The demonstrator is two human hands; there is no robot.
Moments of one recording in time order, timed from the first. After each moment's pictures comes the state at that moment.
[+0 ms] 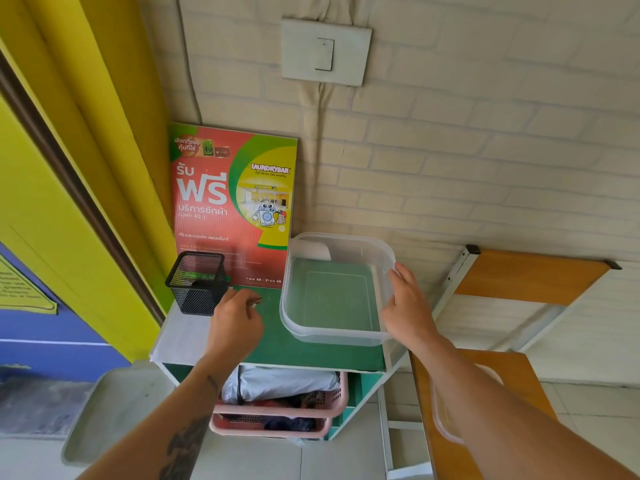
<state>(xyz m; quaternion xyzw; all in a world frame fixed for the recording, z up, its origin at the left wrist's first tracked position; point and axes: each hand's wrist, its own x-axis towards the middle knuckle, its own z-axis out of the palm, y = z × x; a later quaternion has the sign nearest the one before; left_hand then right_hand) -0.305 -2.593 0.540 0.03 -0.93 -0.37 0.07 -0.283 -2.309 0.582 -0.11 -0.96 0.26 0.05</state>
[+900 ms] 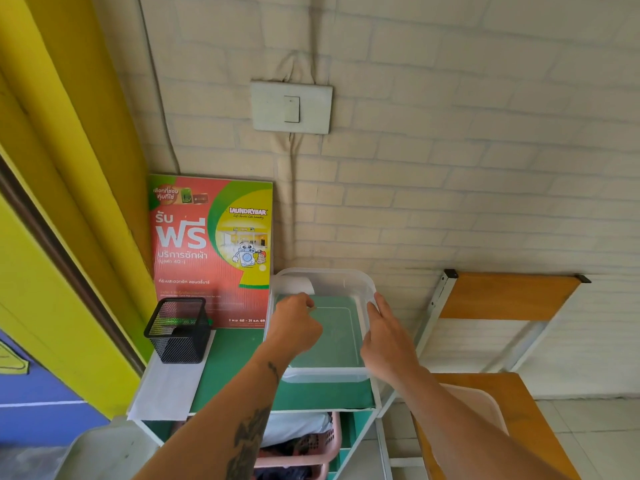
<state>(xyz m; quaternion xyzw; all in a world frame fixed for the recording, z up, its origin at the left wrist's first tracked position) -0.341 -2.483 0.608 -0.04 -0.92 -0.39 -0.10 -0.277 -2.318 0.591 -0.11 -0.97 0.21 0.03</state>
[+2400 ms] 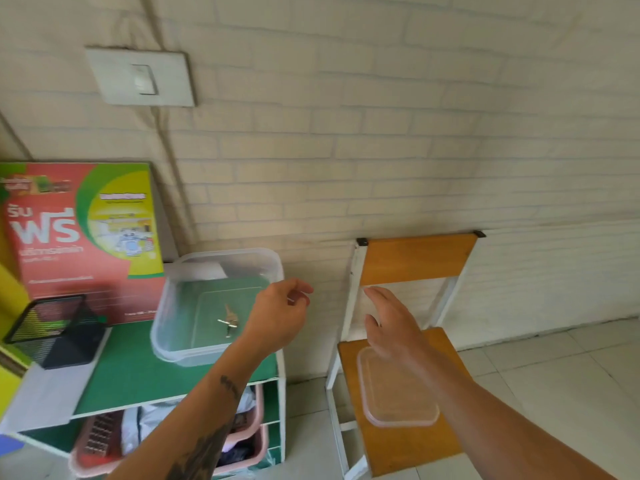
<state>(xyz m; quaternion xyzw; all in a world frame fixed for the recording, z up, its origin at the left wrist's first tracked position) -0.263 -2.358 0.632 -0.13 -0.85 -0.49 -0.11 -0.183 -2.154 0.603 -0.12 -0.95 0.27 0.03</state>
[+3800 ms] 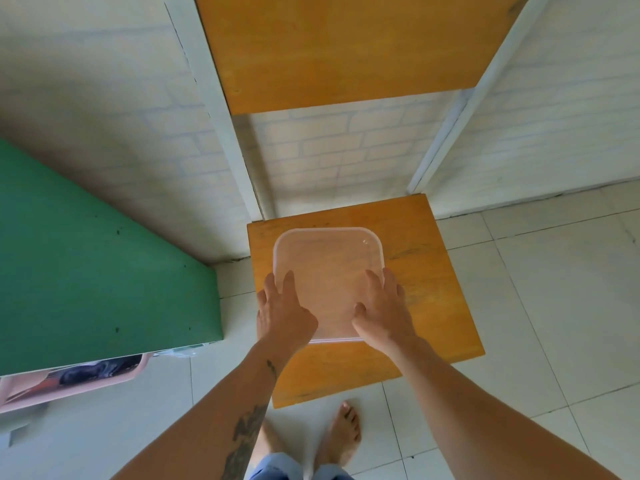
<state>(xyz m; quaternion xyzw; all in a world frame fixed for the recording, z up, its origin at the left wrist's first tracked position) -0.199 -2.088 0.247 -0.02 -0.93 -0.22 -0.30 -0.135 -1.930 0.238 -0.28 -0.92 0.25 -0.15</state>
